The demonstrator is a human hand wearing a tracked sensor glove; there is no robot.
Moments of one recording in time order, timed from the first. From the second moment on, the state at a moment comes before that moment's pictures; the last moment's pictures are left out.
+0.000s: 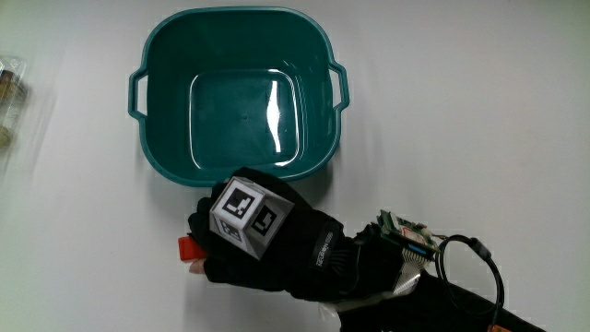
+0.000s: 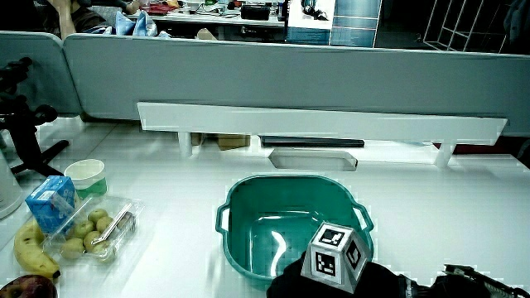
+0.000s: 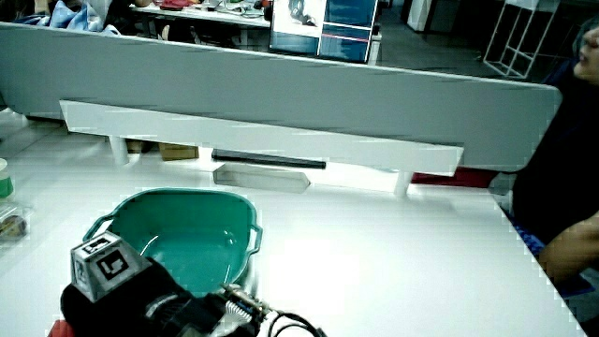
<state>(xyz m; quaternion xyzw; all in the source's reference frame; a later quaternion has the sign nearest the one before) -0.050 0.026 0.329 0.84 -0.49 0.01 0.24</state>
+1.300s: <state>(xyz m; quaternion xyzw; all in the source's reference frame) -0.052 0.061 0.390 0.82 -0.49 0.00 0.28</state>
